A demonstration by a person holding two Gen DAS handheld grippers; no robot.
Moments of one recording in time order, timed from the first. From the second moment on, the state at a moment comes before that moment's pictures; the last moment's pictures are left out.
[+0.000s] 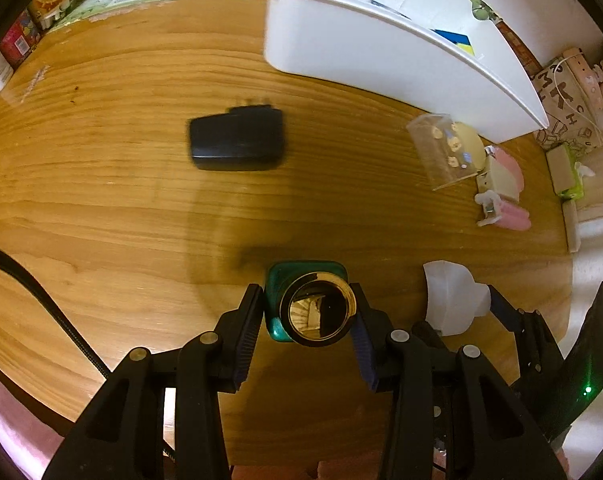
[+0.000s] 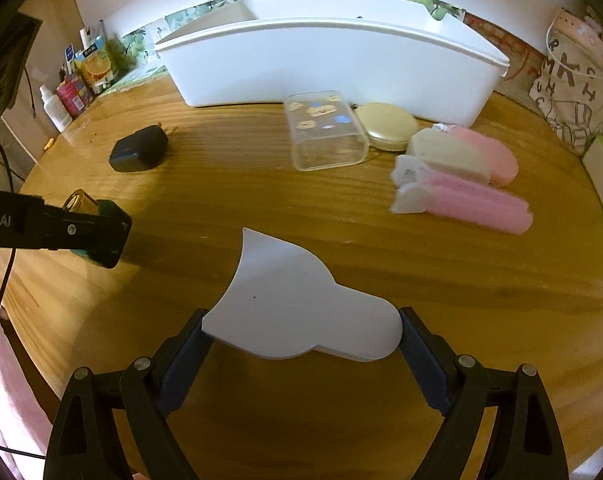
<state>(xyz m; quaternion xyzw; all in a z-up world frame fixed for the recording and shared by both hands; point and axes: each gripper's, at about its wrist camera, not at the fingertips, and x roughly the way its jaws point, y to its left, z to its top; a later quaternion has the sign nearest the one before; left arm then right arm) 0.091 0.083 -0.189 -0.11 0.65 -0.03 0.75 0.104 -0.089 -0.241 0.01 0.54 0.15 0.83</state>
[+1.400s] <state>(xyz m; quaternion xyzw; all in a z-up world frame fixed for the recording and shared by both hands) 0.189 0.143 -0.077 -0.06 0.52 -0.01 0.85 0.201 -0.030 -0.119 0.05 0.41 0.18 0.89</state>
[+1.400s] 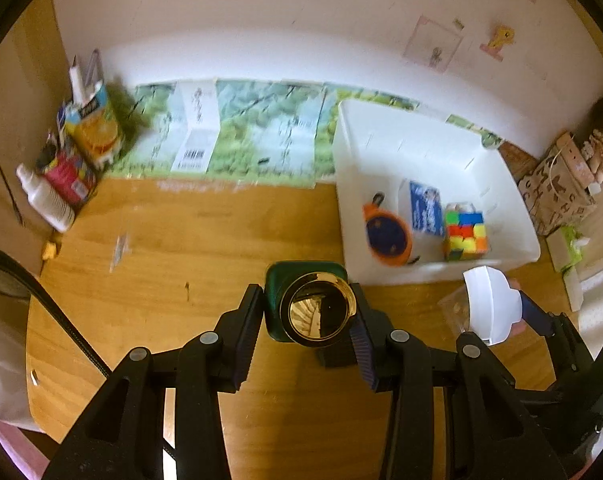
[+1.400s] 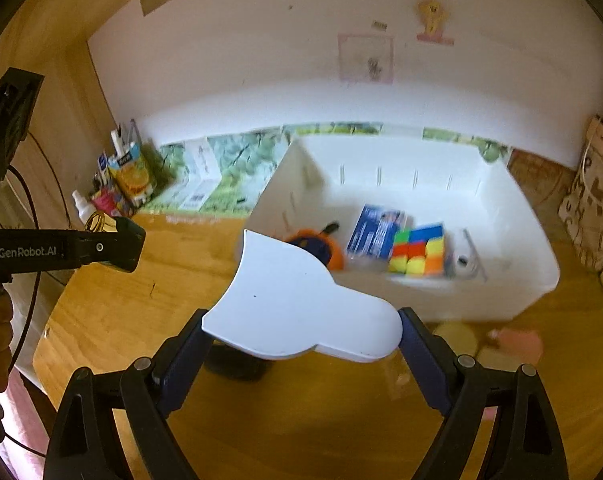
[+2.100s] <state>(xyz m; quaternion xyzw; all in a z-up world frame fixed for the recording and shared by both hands) 0.269 0.087 -0.061 -0.07 0.48 -0.04 0.88 0.290 -0.093 -0.107 0.04 0.37 0.13 0.92</state>
